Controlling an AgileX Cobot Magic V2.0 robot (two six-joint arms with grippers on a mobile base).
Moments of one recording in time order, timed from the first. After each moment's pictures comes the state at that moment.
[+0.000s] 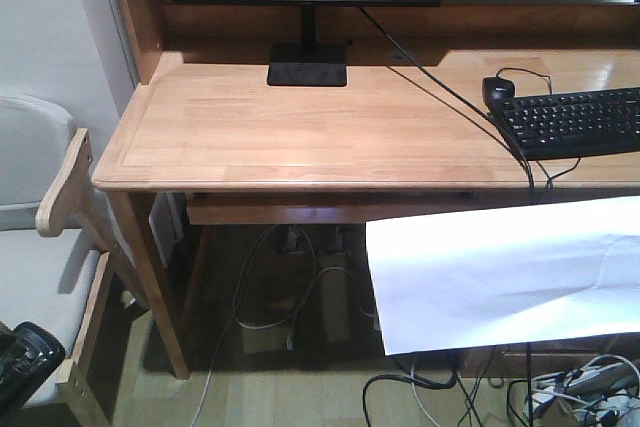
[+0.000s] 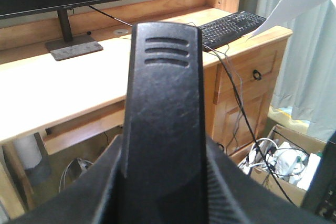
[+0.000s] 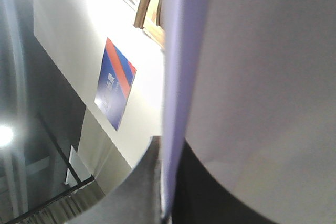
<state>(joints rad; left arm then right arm) -0.38 0.10 -0.45 -0.34 0.68 0.30 0.16 0.54 0.03 -0.28 -1.16 1.28</state>
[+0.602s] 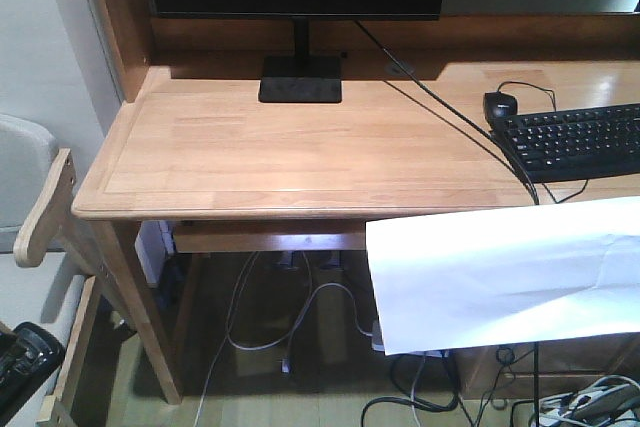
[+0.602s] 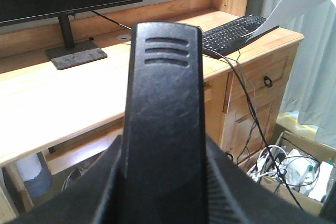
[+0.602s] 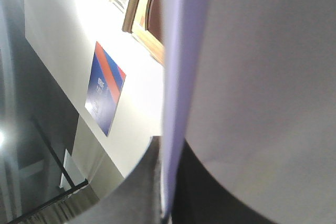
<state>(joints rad) -0.38 0.10 -0.45 -0.34 0.68 0.30 0.16 0.54 0.03 -0.28 -1.16 1.28</state>
